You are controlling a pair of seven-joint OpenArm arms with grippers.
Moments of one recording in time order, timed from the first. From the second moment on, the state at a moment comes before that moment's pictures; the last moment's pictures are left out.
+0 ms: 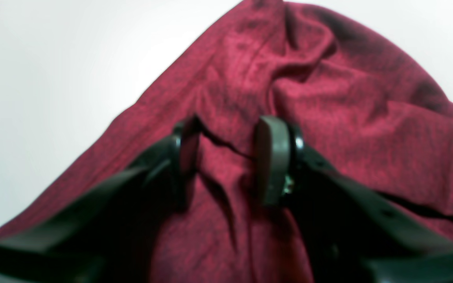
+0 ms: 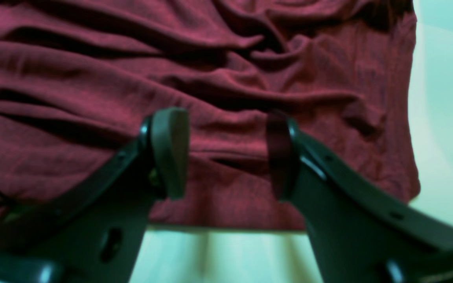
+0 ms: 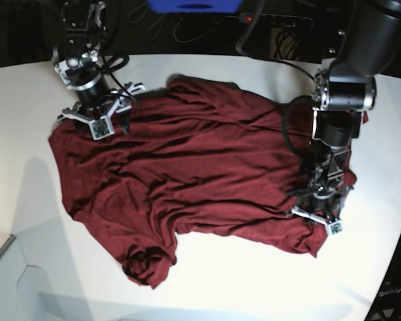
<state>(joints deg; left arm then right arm) -36.8 -10.1 1.5 18.9 -19.5 4.8 -5.2 -19.6 -2.0 12.8 100.4 -15.8 26.9 -16.5</state>
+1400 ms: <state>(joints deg) -52.7 -7.5 1.3 16.9 -19.7 4.7 -7.9 -23.9 -1.9 14.9 100.8 -15.8 26.9 -16.3</state>
